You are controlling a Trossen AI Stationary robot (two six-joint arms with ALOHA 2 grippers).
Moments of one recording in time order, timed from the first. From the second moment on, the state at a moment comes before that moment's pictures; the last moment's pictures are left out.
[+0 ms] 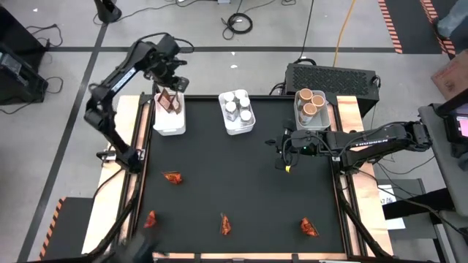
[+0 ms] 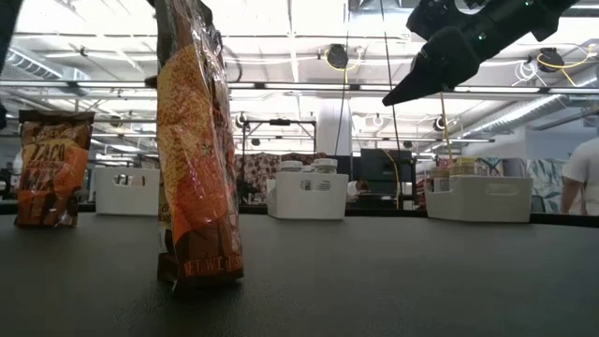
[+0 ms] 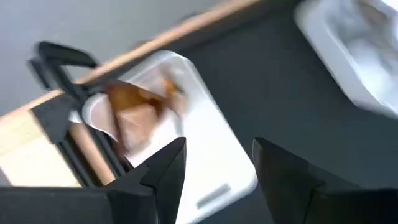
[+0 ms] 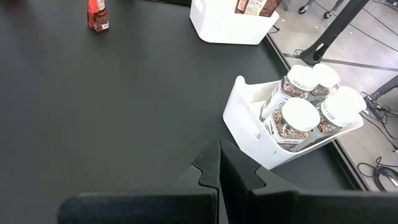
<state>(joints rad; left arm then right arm) 0.97 1.66 1.76 -1.44 0.04 -0.15 0.00 1.10 0.66 -0.09 0.31 -0.09</state>
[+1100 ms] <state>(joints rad) -0.07 1.32 1.21 -1.36 0.18 -0.07 0.00 1.10 0.66 -0.09 0.31 -0.09</state>
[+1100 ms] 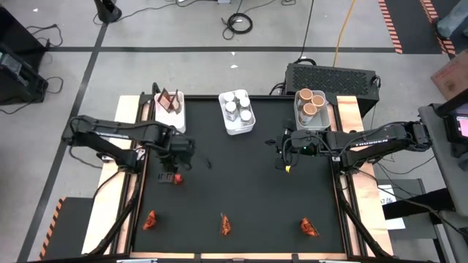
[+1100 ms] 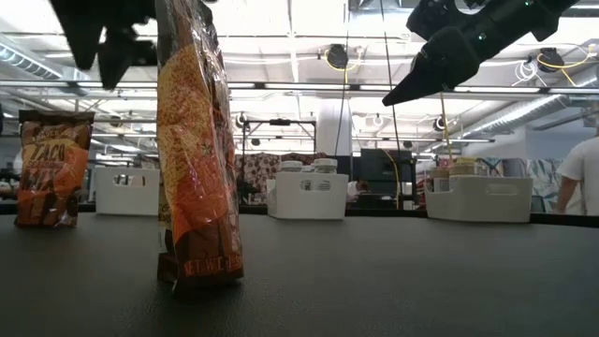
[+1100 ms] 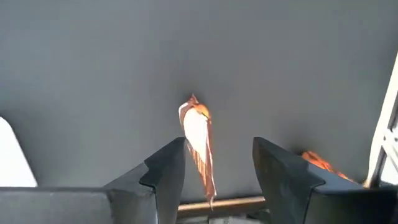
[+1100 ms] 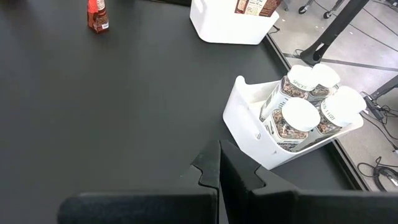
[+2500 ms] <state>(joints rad) -0.07 1.23 0.93 -1.20 0.17 -0.14 0.00 1.10 0.66 -0.08 0.31 -0.10</state>
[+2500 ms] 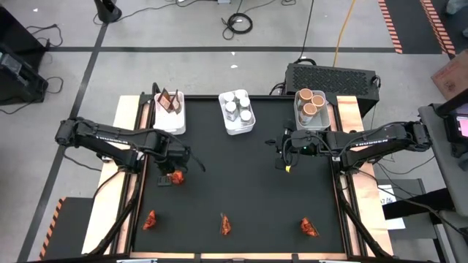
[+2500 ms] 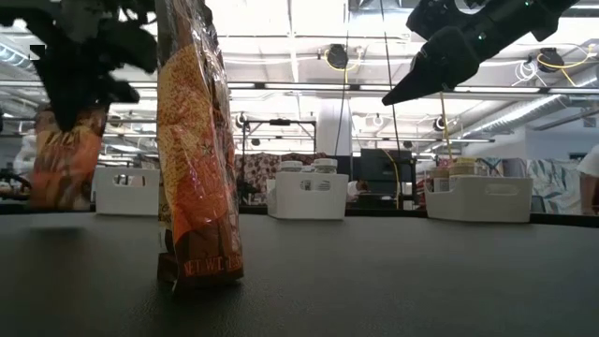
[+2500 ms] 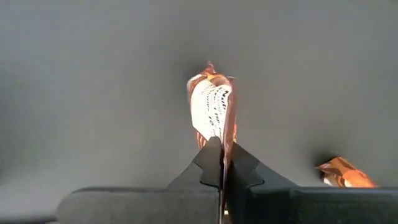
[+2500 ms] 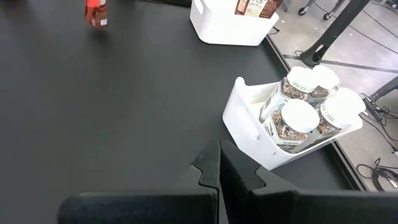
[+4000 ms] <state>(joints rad) 0.78 1.35 1.17 -1.25 -0.17 0.91 0.00 1.10 0.66 -0.08 0.31 -0.10</state>
